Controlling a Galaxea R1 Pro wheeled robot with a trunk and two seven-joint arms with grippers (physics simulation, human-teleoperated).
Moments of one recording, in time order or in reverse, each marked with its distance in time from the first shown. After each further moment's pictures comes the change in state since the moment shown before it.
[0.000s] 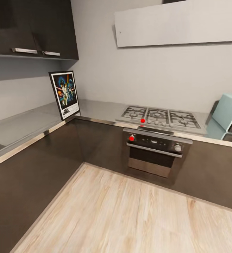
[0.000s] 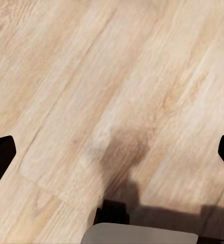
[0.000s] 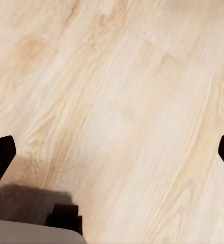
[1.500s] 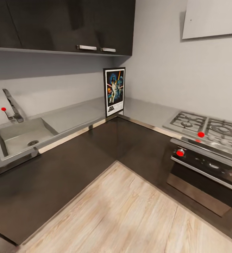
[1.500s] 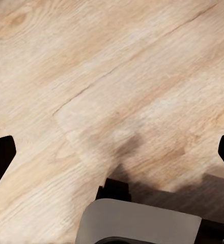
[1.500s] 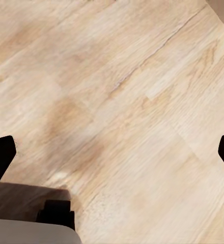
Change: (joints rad) left arm 0.000 0.000 0.041 0.098 0.035 -0.075 0.001; right arm -0.001 0.012 0.004 0.001 0.006 0.000 -0.068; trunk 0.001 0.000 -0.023
